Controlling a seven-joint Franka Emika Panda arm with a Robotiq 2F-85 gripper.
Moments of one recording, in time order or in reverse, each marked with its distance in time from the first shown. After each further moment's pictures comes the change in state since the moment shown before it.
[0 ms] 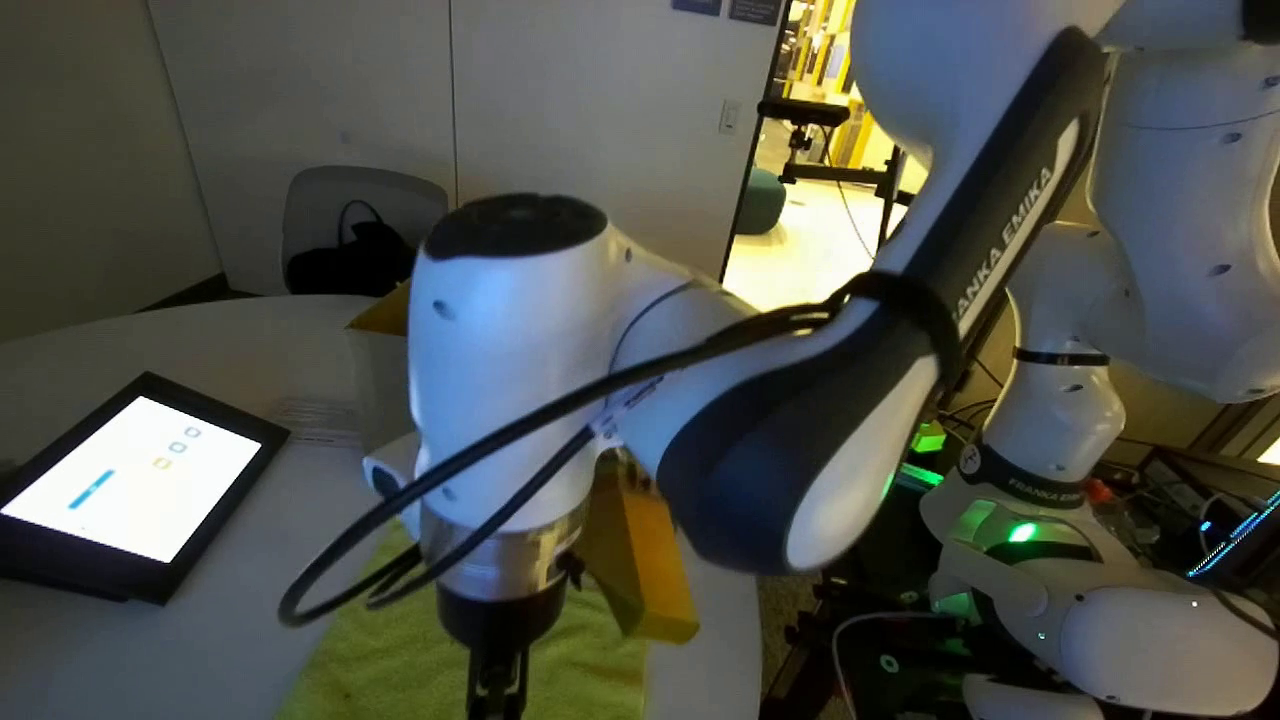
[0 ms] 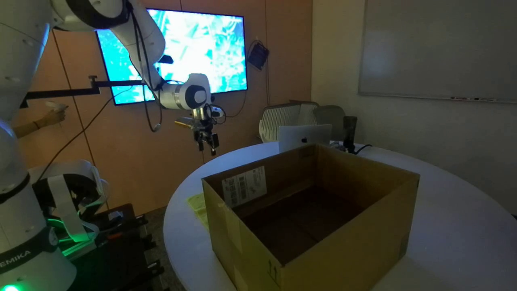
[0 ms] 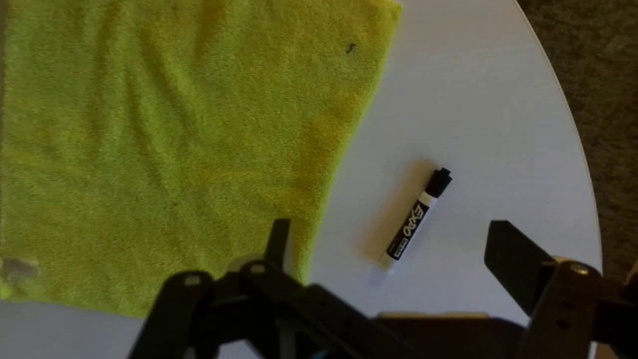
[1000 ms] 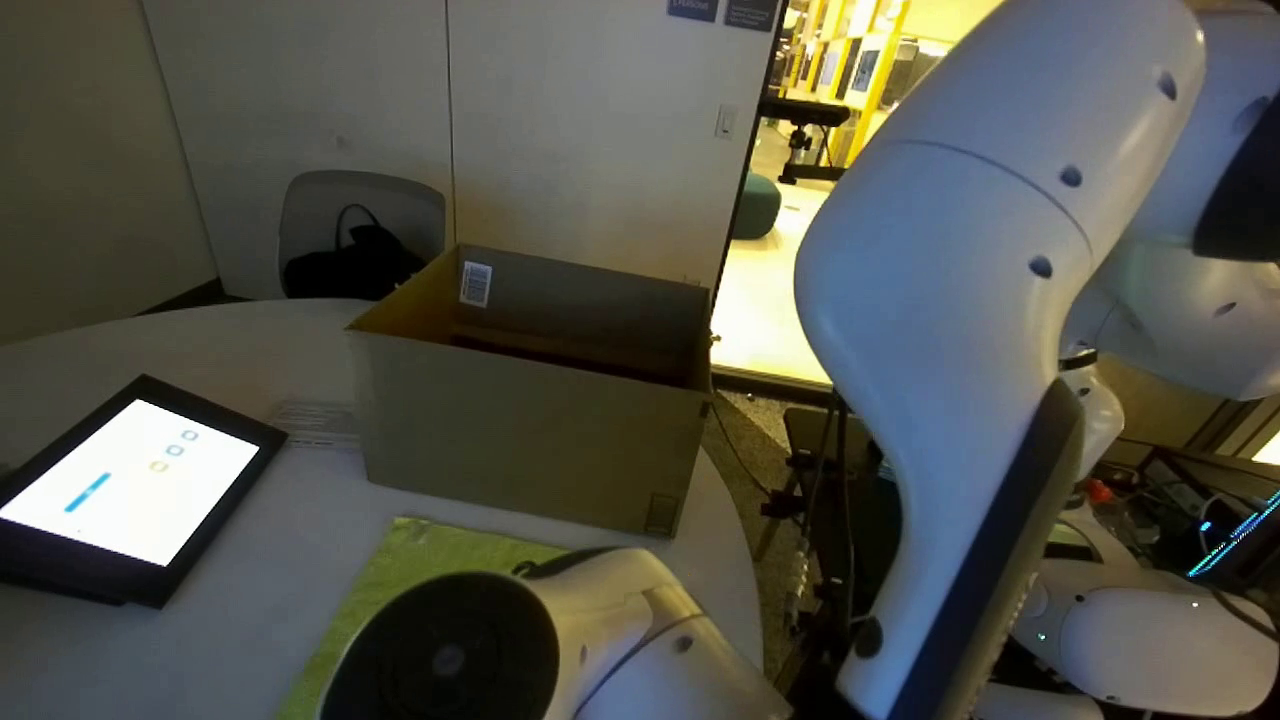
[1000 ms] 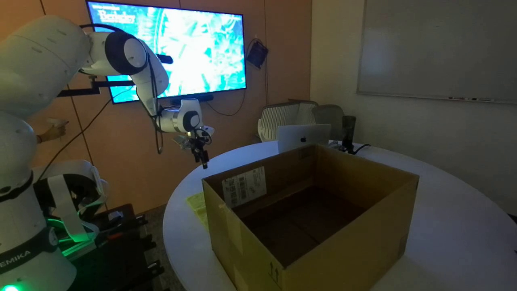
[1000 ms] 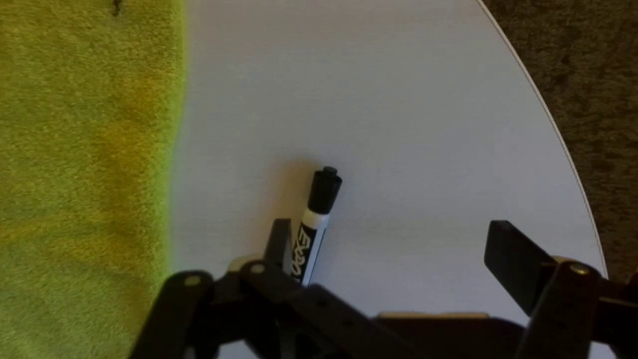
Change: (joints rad) arm 0.273 0.367 -0.124 0.325 0.021 0.111 0.304
